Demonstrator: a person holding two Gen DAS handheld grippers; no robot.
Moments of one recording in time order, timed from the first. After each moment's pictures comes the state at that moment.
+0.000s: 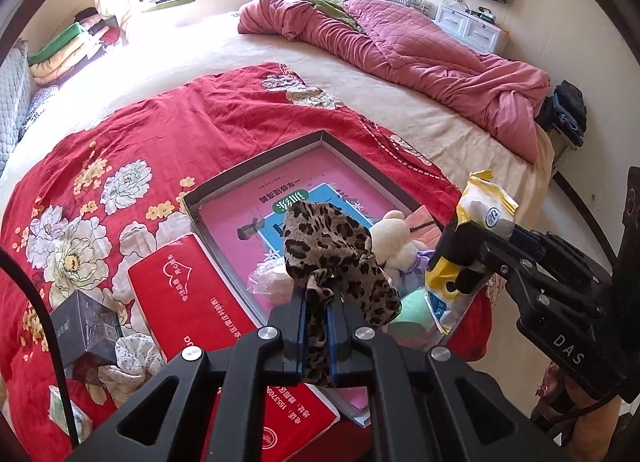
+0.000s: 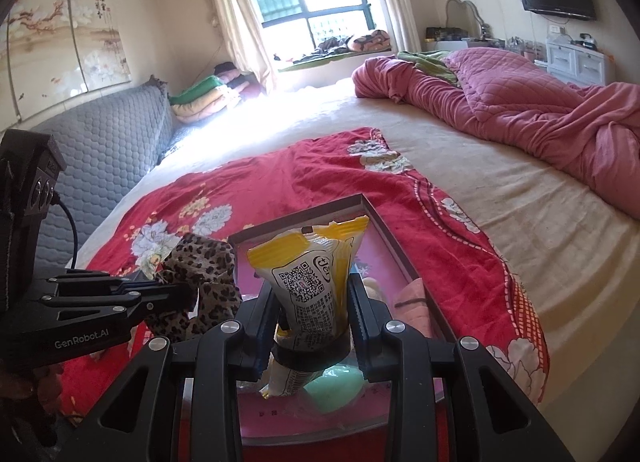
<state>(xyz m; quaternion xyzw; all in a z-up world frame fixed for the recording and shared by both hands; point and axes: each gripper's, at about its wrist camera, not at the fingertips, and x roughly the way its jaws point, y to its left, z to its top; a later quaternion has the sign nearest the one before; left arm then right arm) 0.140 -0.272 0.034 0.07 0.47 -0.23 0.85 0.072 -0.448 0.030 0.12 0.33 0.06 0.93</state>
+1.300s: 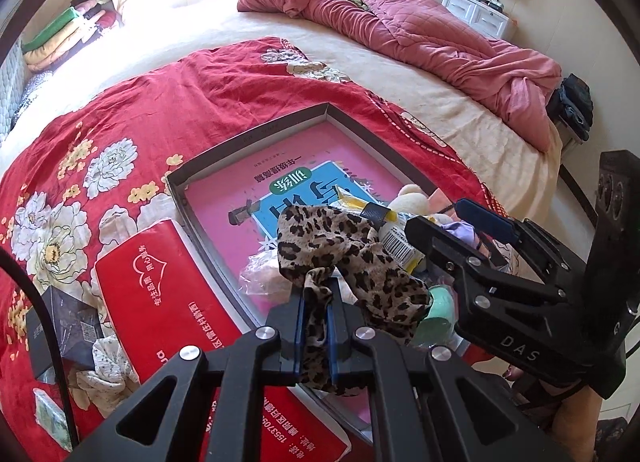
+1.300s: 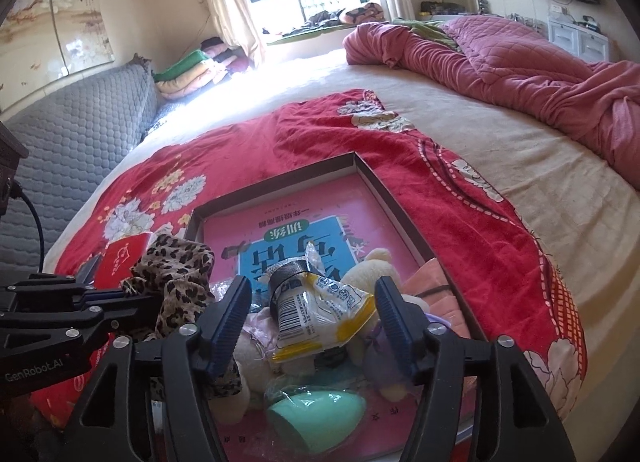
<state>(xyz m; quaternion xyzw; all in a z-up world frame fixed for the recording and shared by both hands) 0.161 -0.281 0.001 0.07 0.50 -0.23 0.83 0.120 -0.447 -0.026 0.13 0.36 0.05 0.92</state>
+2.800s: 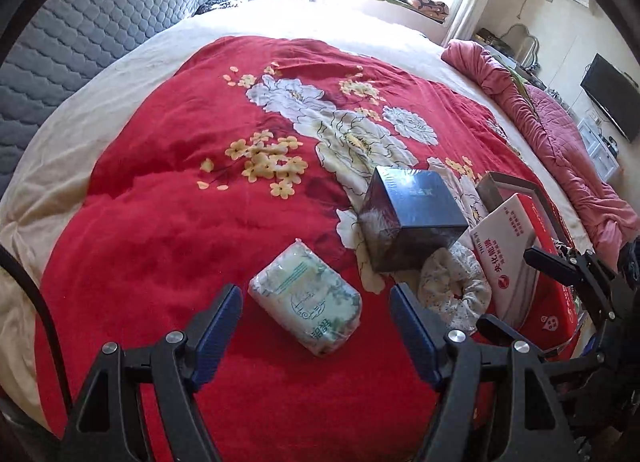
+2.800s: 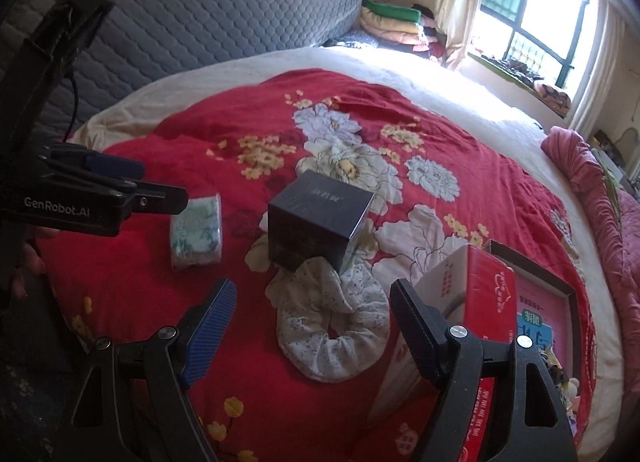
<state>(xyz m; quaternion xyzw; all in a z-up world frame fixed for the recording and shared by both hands) 0.089 0.068 -0.018 -0.11 0.48 -0.01 0.87 0.100 -0.119 -0.013 -0.20 0.38 0.26 0.86</state>
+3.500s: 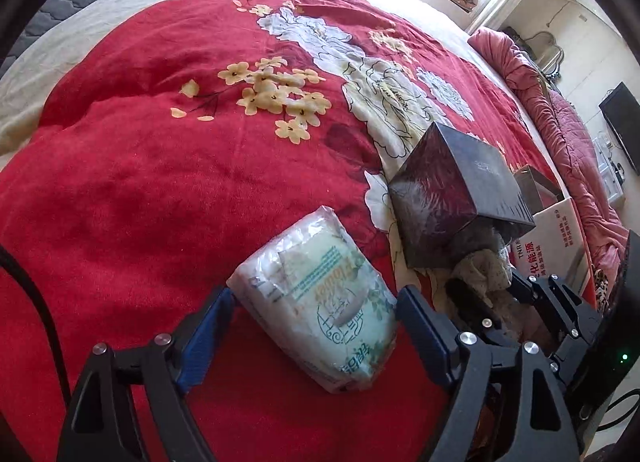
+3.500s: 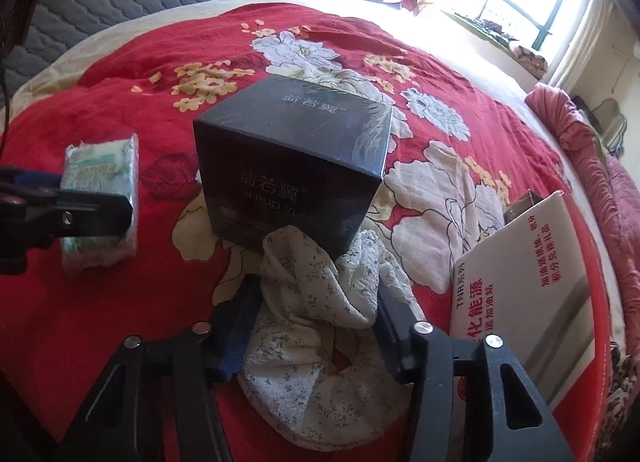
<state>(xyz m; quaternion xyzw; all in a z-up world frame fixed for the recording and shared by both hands) 0.127 0.071 -0.084 -0.17 0.53 -0.01 0.83 0.157 -0.101 -0.093 -0.19 0.44 0.20 0.86</state>
